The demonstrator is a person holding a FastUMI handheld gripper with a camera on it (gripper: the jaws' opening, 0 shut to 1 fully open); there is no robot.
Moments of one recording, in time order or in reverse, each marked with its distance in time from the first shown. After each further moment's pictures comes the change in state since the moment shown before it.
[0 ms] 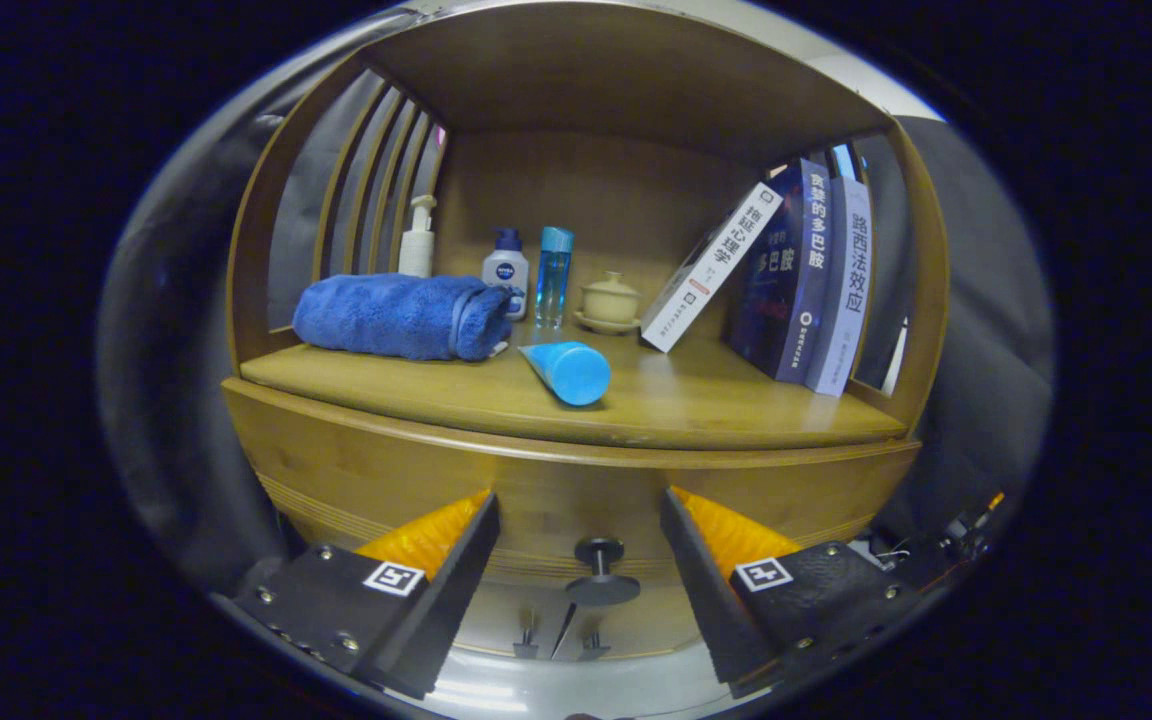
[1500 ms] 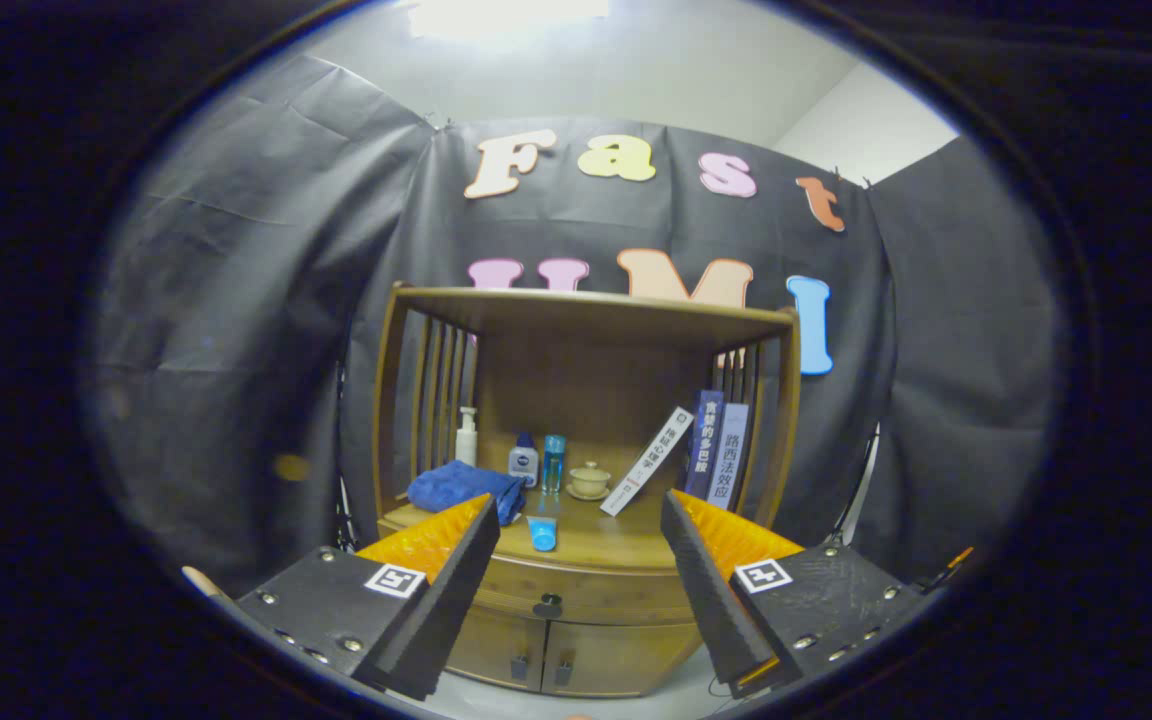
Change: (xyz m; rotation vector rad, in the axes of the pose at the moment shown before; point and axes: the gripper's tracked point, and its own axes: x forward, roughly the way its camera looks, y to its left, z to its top) arm -0.268 -0.090 0.177 0.037 -0.390 0.127
